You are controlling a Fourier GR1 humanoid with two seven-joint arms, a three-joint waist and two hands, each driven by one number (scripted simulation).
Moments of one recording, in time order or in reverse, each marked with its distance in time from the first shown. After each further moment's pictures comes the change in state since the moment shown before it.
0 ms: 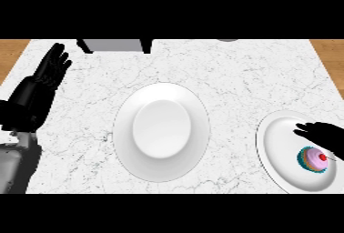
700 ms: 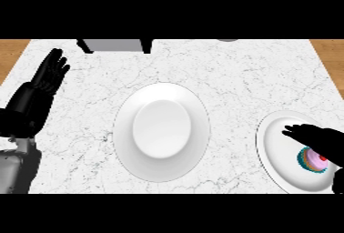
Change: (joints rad) left arm 0.041 -0.043 0.045 -0.026 -0.039 -0.047 -0.013; right arm -0.105 0.162 0.043 0.281 0.241 -0.050 -0.097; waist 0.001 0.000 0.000
